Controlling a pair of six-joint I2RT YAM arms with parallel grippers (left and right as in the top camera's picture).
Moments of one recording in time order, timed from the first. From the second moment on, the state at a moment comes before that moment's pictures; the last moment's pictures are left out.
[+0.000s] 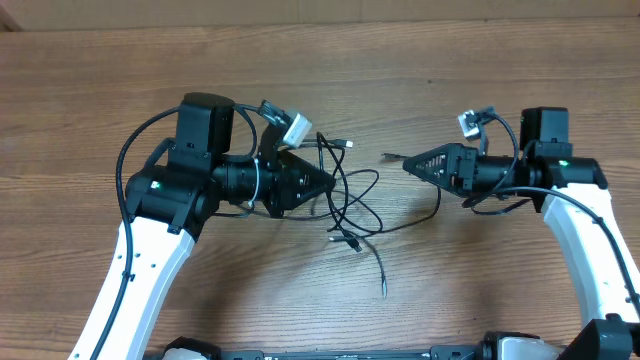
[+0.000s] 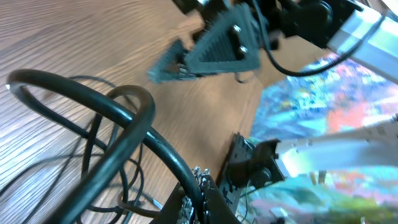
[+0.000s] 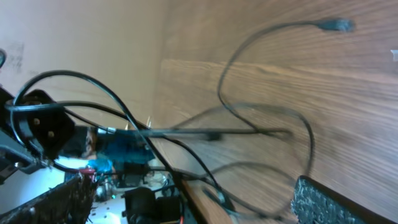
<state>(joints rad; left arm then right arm) -0.29 1.28 1.23 -0.81 1.01 0.00 -0.05 1.42 1.02 -0.72 -1.16 0.10</state>
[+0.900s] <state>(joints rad) -0.30 1.28 1.23 -0.78 1.21 0.11 0.35 1.42 1.02 -0.44 -0.71 0.47</state>
